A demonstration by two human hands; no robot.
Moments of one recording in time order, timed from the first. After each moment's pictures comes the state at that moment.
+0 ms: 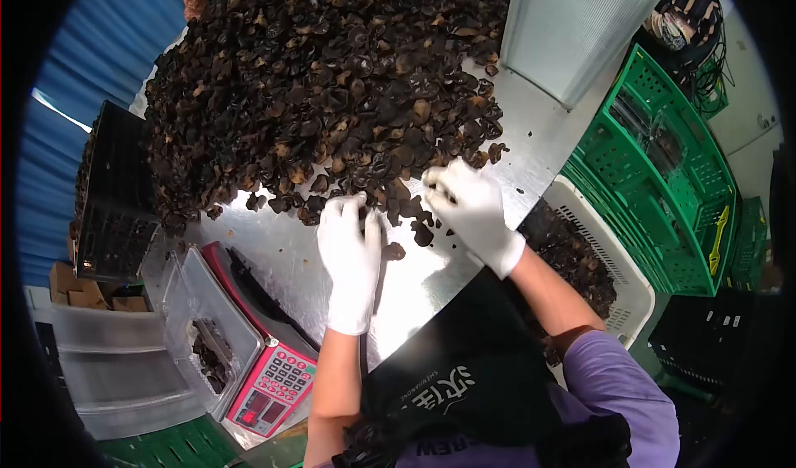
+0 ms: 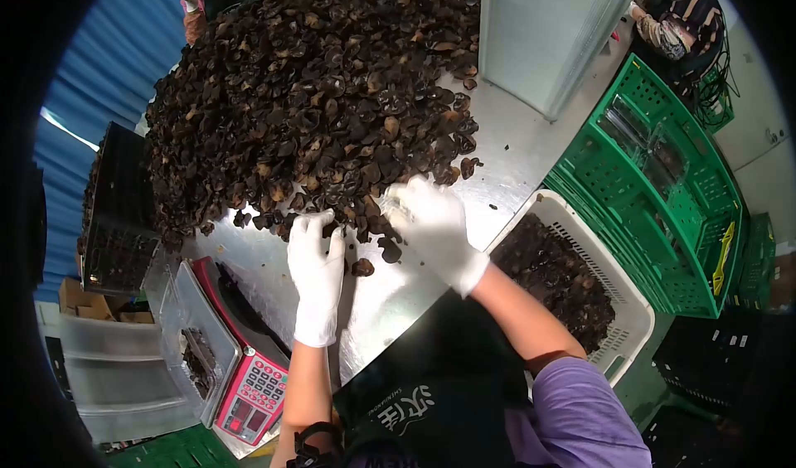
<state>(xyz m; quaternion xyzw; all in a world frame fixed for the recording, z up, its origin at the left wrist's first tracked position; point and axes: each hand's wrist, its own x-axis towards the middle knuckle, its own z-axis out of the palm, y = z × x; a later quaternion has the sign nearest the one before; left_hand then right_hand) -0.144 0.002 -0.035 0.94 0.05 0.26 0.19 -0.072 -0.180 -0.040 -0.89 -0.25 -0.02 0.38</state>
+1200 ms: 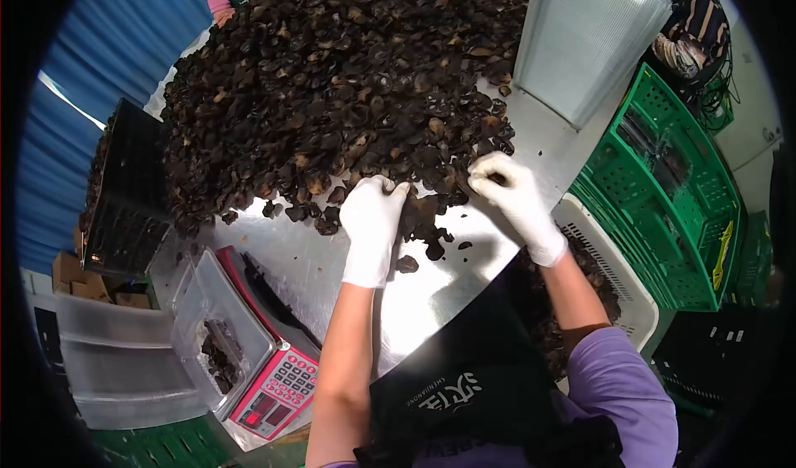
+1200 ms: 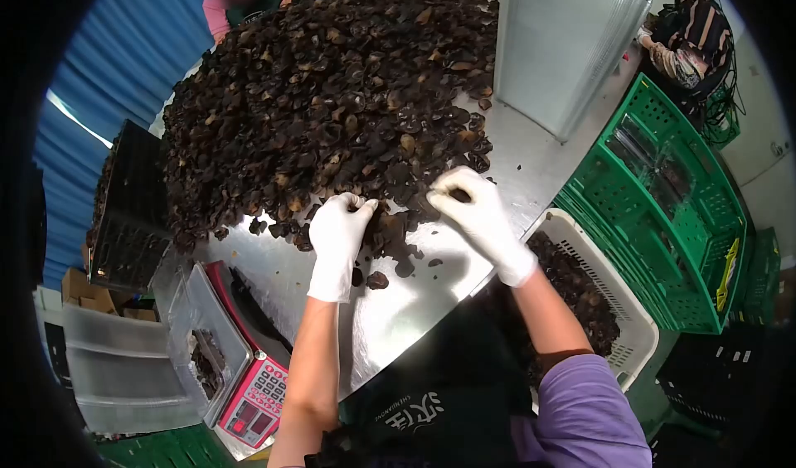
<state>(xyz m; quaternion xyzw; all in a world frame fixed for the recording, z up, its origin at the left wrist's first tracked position) -0.080 -0.002 -0.021 0.95 0.18 0.11 0.23 -0.044 -0.216 -0.020 -0.73 -0.18 0.03 0.66</state>
